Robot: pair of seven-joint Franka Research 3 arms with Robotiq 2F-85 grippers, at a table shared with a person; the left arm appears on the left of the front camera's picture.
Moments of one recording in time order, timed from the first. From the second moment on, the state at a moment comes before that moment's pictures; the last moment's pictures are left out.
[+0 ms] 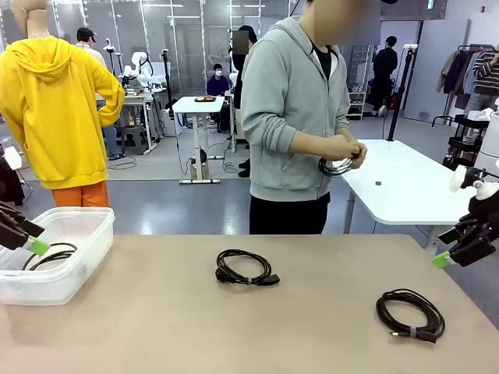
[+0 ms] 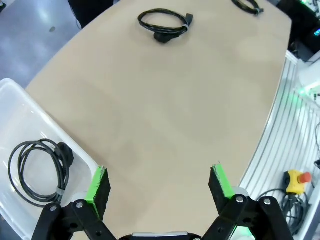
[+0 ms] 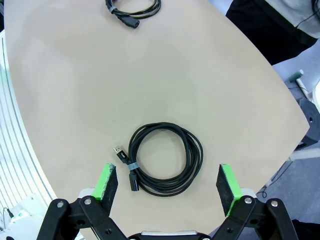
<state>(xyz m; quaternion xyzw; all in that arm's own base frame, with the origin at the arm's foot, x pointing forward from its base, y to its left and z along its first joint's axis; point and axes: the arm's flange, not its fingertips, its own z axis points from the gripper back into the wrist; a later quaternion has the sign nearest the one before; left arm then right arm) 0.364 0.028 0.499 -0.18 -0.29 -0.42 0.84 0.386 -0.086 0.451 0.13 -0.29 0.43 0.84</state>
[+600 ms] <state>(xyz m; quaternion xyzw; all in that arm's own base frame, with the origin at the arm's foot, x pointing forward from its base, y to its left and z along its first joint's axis) 0.365 0.028 0.503 -0.18 -0.29 -0.43 0.84 0.386 -0.086 0.451 0.13 -0.29 0.43 0.84</state>
